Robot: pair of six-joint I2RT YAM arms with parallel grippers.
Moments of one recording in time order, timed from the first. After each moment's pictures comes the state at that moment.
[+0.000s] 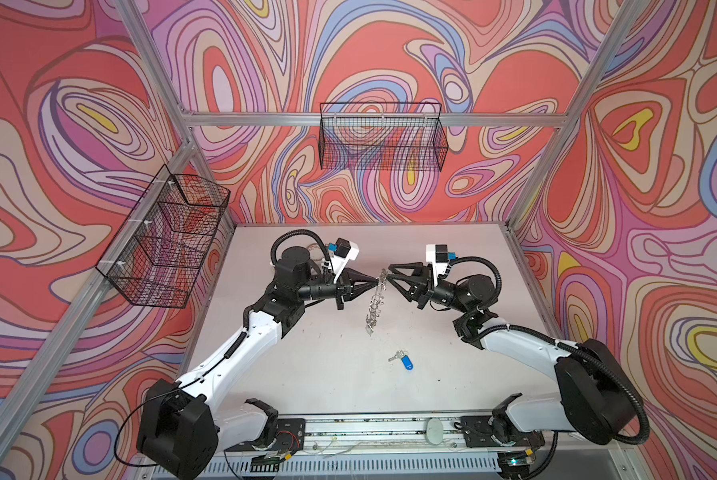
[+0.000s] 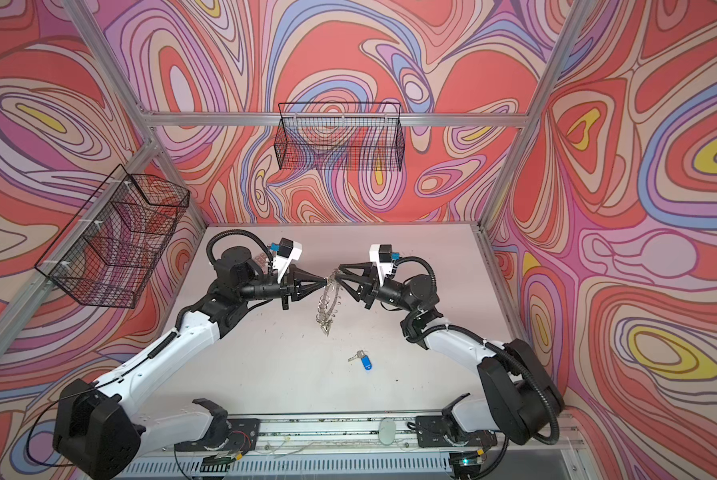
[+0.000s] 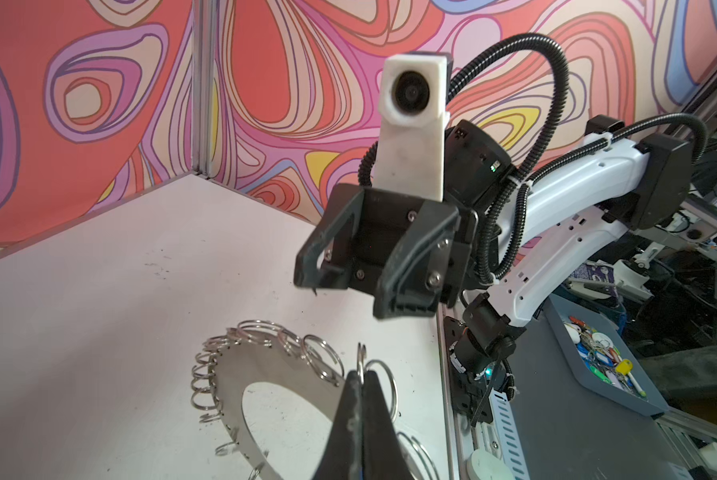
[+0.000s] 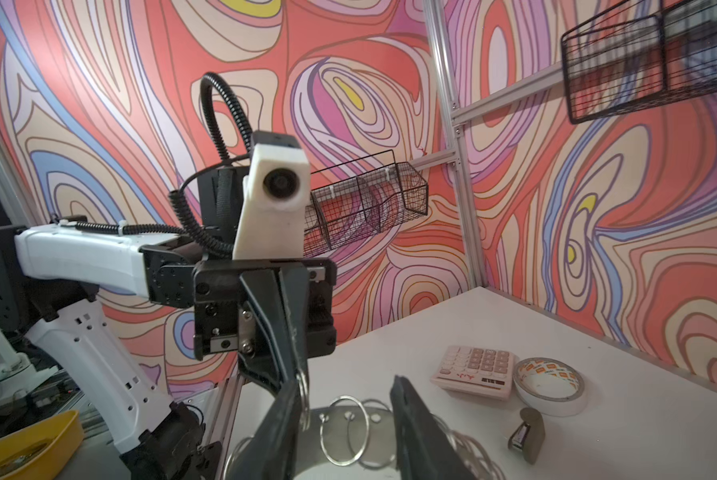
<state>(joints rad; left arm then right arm) -0.43 1.22 0.92 0.11 0.95 -0.16 0.46 1.36 0.67 1.05 -0.74 0.52</state>
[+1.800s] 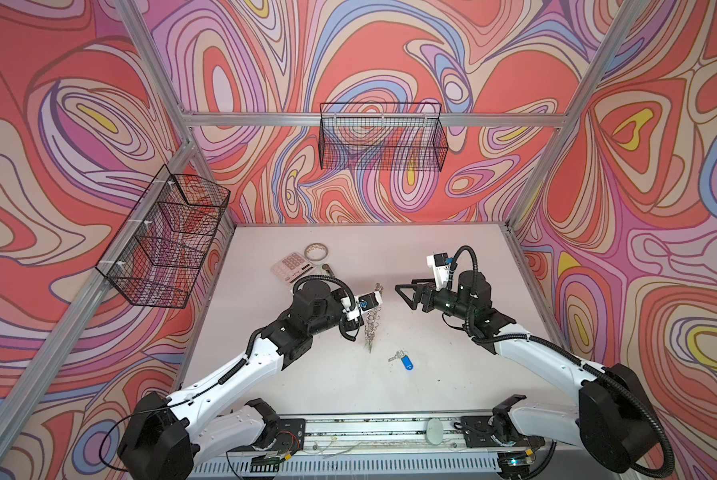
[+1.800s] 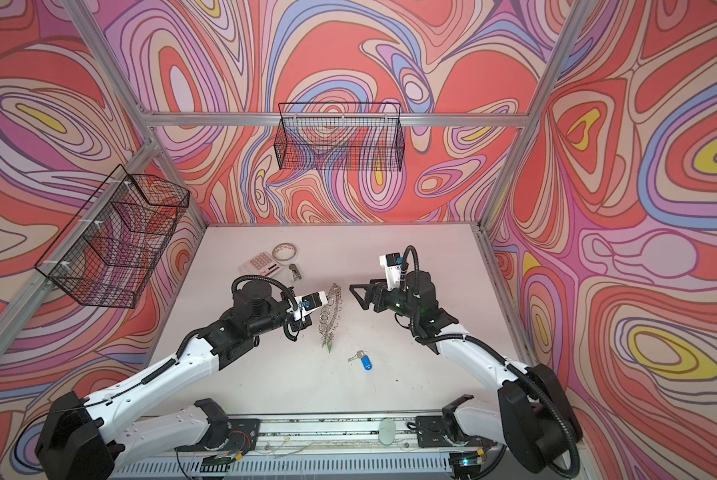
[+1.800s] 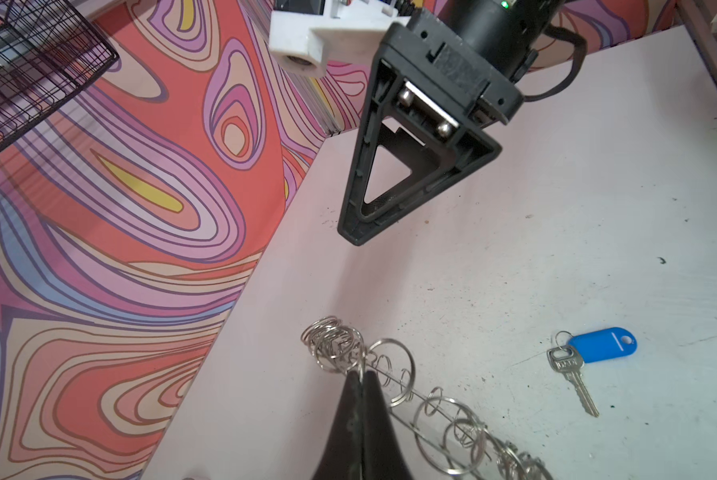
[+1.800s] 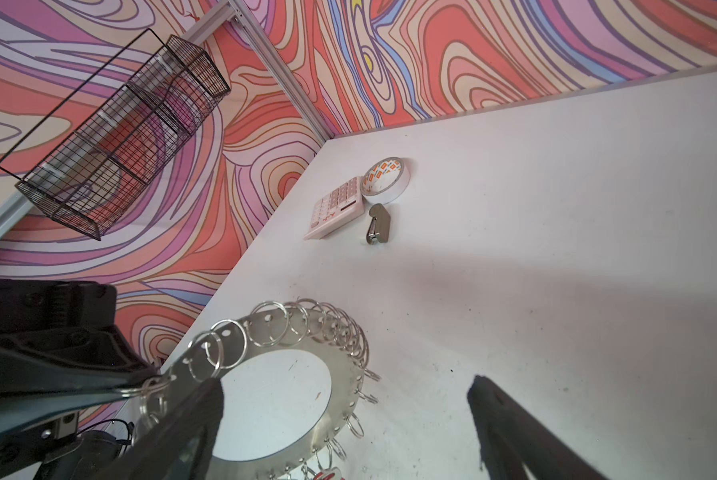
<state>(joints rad) -0.66 1.10 0.72 0.06 0.29 0.65 0.43 1.24 0.64 0.29 -0.45 0.48</state>
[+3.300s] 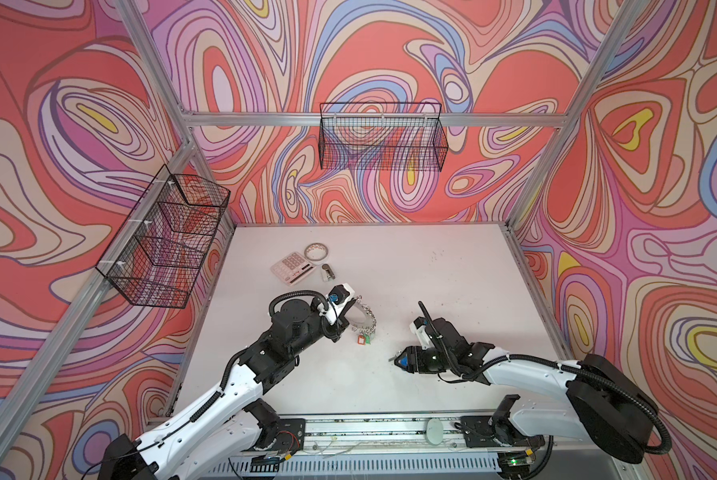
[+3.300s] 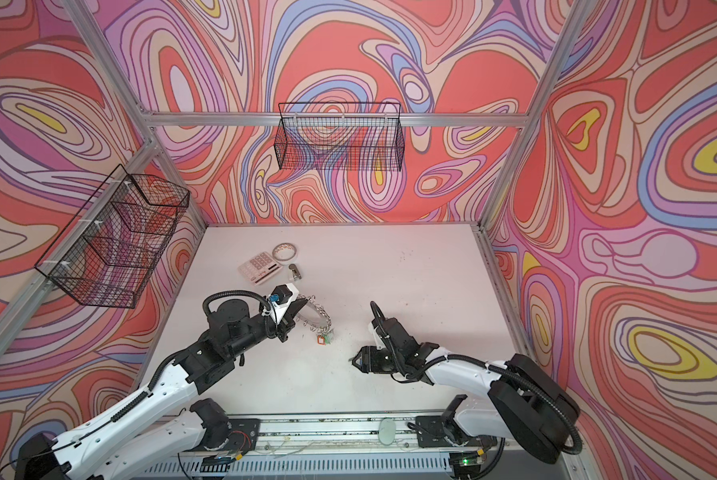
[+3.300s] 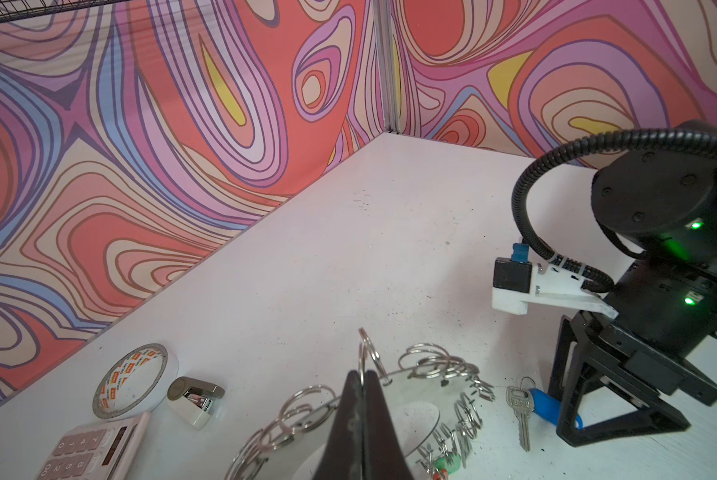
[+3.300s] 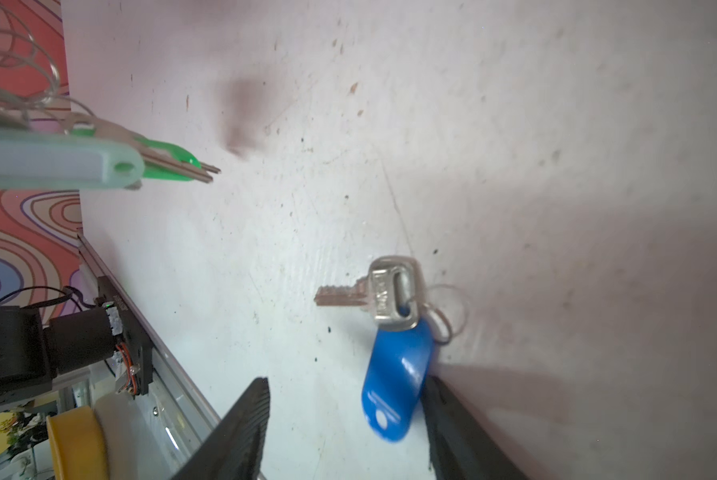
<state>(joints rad) -0.66 0.85 0.58 0.05 0.12 0.19 0.78 1.27 0.40 -0.02 -0.34 0.81</state>
